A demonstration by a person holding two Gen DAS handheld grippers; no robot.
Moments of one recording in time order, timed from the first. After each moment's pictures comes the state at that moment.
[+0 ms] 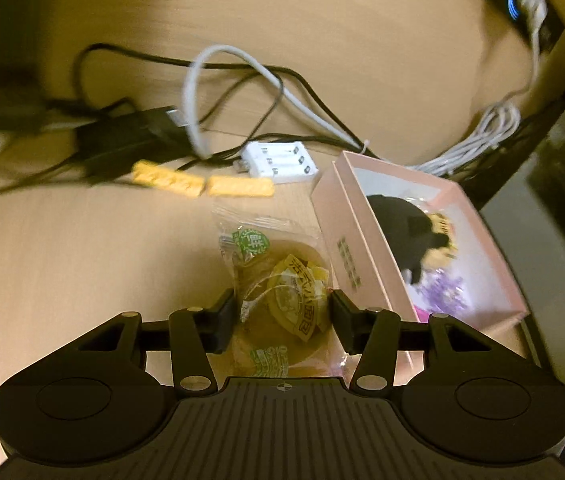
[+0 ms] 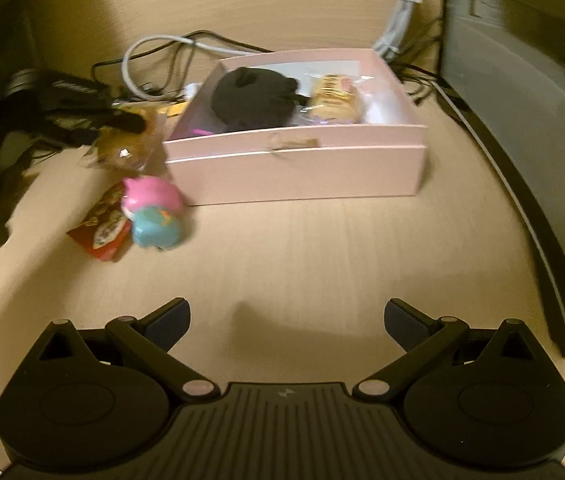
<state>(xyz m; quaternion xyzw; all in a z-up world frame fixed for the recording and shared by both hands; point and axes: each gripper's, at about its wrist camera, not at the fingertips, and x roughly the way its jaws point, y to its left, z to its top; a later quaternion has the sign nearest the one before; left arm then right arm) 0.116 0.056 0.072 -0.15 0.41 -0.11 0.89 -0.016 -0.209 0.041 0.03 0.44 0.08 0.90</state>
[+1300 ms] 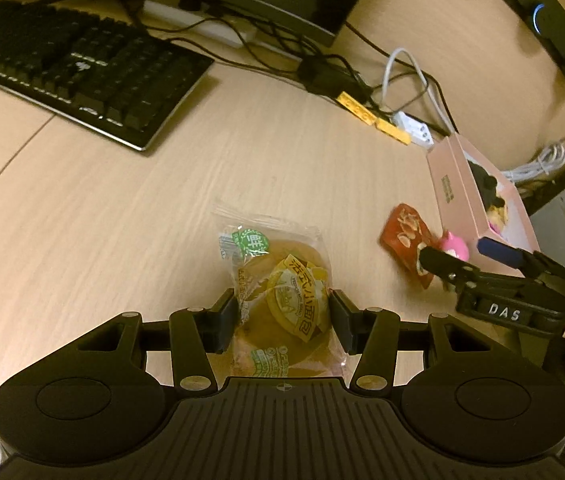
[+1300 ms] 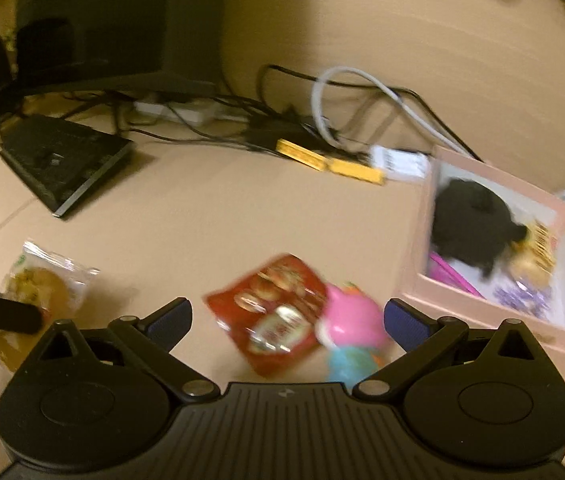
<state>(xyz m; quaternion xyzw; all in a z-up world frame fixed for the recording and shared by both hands) -0.077 0.144 0.065 -0.25 0.43 0.05 0.86 0.029 -0.064 0.055 -0.11 0.35 0.27 0.89</state>
